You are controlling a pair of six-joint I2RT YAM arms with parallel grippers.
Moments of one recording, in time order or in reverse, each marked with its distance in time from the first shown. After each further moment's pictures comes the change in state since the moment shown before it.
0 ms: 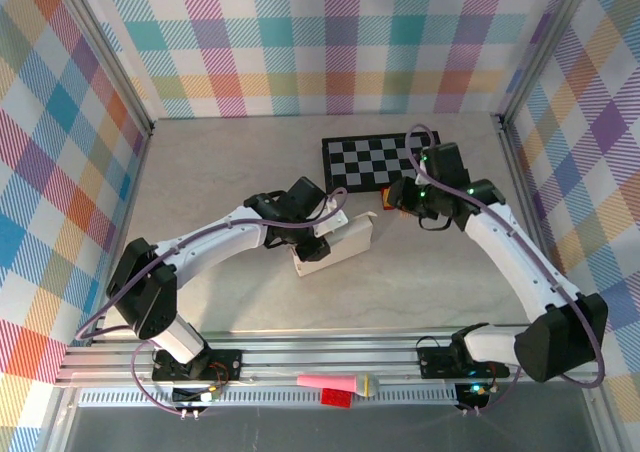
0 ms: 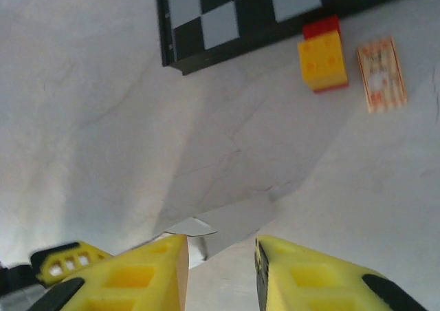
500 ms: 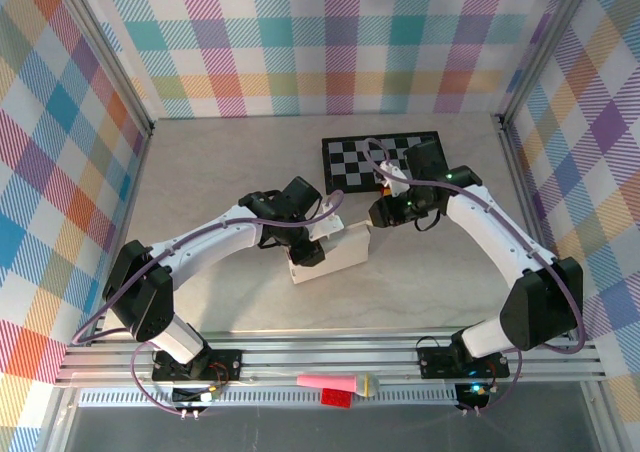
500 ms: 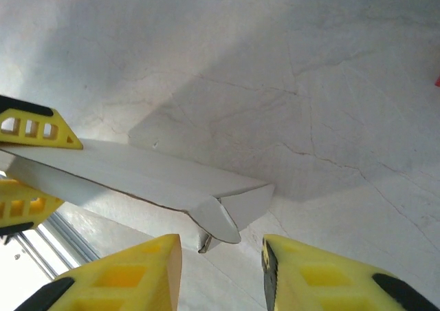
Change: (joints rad) left arm 0.020 -0.014 -0.002 -0.076 0.075 0.071; right arm 0.042 0.153 0.048 -0.121 -0.203 -0.515
